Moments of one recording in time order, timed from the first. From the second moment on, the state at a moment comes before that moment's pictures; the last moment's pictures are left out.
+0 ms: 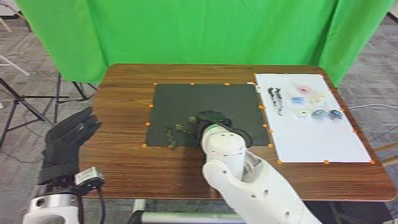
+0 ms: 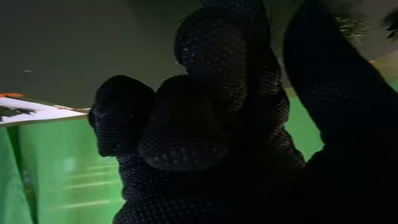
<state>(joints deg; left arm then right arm) 135.3 -54.2 -93.7 -128.6 52.0 30.8 22.7 -74.2 -78.4 45.2 -103.8 -134.8 -32.7 53.8</state>
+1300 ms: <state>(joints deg) 138.1 -54.6 -93.3 -129.1 51.3 32.8 24.8 -63.6 -56.2 52.1 -100.9 -124.0 -13.5 51.9</state>
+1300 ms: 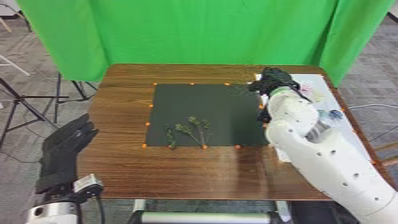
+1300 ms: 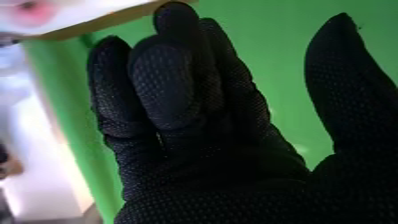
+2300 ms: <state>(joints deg) 135.7 -55.6 -91.0 -128.5 51.3 32.3 24.8 -58.7 -55.9 49.2 -85.8 -126.1 -22.4 54.5</state>
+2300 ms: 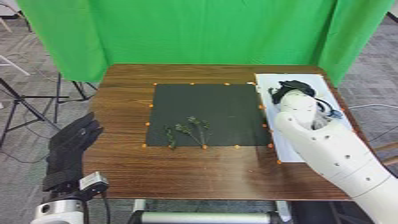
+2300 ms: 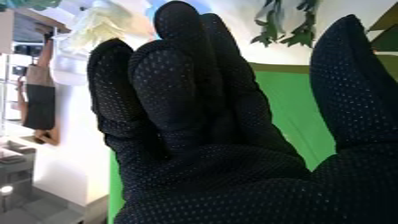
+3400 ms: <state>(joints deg) 134.7 -54.1 -89.7 -128.1 49.7 32.5 25.8 -58.7 -58.1 46.9 -82.3 -130.5 -21.7 53.6</state>
